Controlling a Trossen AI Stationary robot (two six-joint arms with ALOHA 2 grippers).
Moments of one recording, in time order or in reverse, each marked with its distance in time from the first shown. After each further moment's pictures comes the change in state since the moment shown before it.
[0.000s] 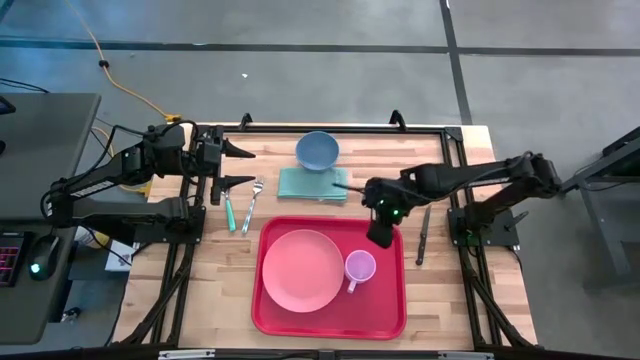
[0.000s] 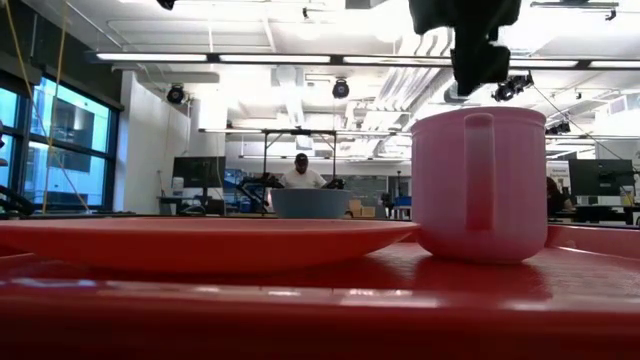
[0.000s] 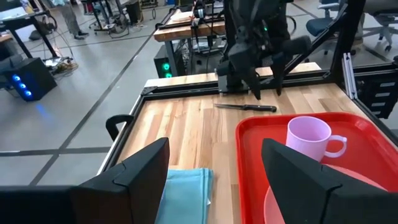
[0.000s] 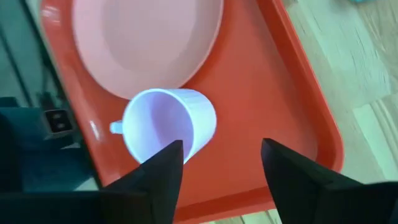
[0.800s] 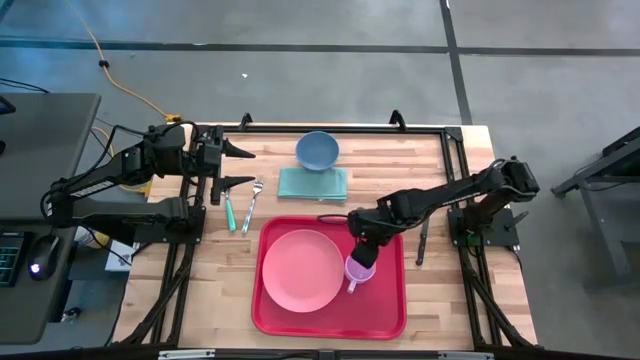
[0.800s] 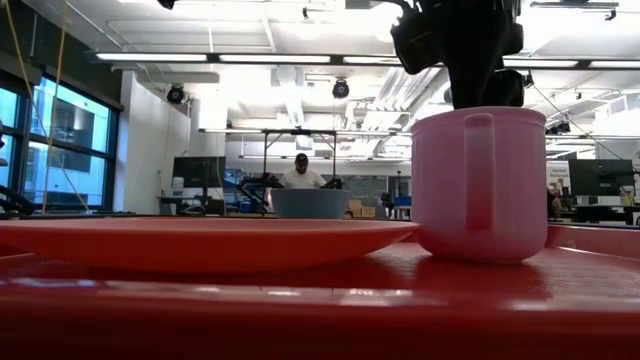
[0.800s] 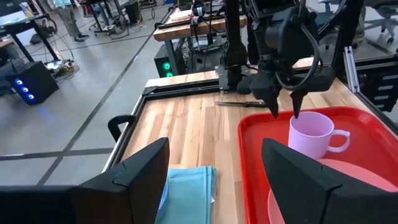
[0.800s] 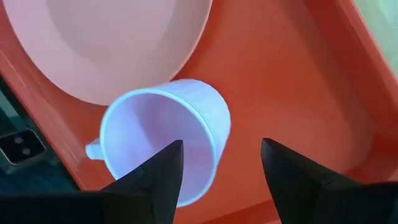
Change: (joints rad) left arm 0.000 0.000 0.000 -0.008 -0.001 0.033; right arm 0.127 0.191 0.000 0.077 0.062 0.242
